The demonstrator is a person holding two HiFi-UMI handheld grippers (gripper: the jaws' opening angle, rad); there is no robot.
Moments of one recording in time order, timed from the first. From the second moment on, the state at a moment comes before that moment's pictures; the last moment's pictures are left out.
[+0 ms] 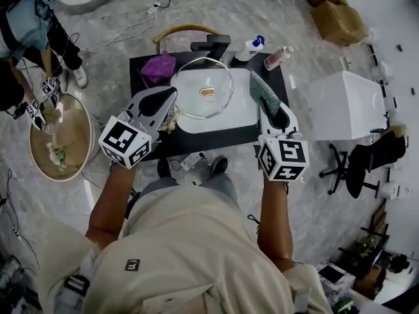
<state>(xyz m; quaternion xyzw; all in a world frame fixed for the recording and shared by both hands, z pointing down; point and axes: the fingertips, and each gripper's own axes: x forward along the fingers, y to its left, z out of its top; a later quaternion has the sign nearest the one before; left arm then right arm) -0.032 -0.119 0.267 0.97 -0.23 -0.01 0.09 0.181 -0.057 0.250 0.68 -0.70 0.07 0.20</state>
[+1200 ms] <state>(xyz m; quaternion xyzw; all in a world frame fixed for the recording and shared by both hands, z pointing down) -0.034 -0.165 0.383 0.90 -0.39 0.06 0.18 0.203 -0.264 0.496 0.53 -0.76 0.14 0.36</state>
